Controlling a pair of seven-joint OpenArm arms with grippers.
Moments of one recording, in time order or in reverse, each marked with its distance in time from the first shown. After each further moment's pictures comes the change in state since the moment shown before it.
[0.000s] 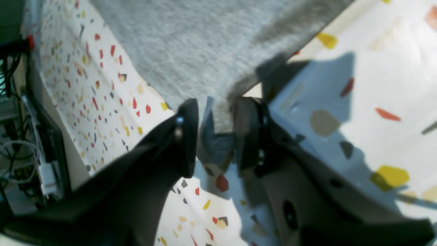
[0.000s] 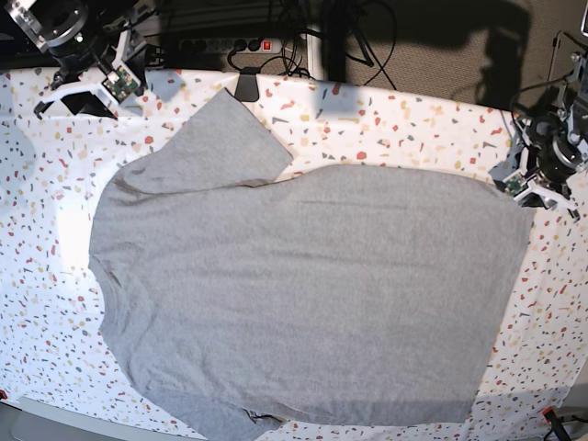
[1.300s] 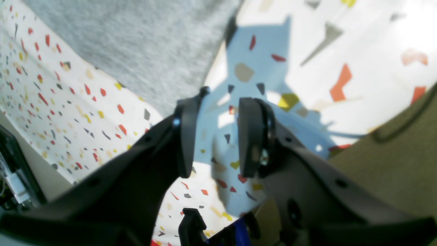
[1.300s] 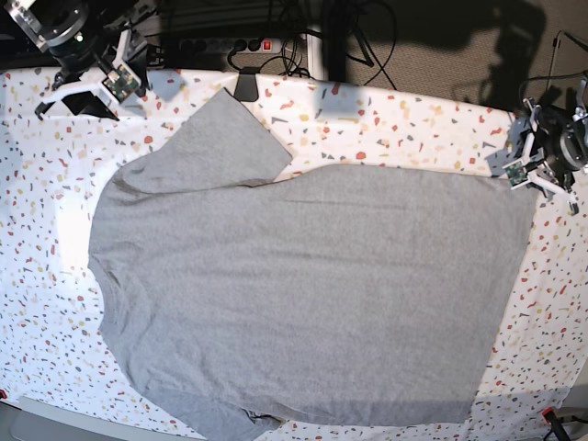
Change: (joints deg) left arm 3.3 -7.0 0.5 15.6 -16.0 -3.1 19.5; right arm 0.0 0.1 0.0 0.0 -0.1 0.0 1.7
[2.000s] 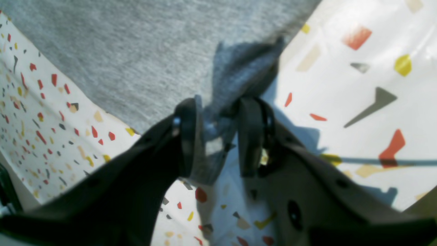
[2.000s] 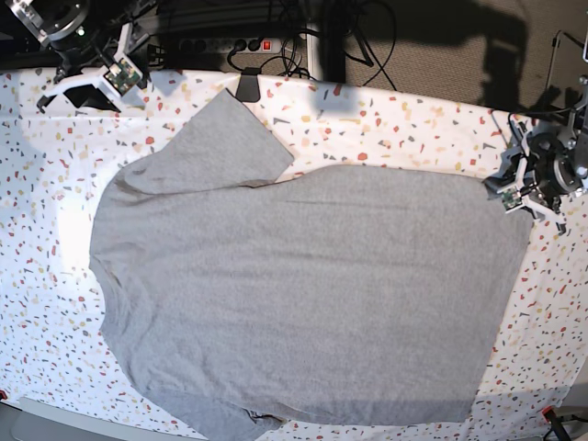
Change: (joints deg) left arm -9.6 7.8 -0.9 -16.7 14.2 -8.2 -13.1; right arm -1.9 -0.1 0.0 0.0 0.0 0.0 0.0
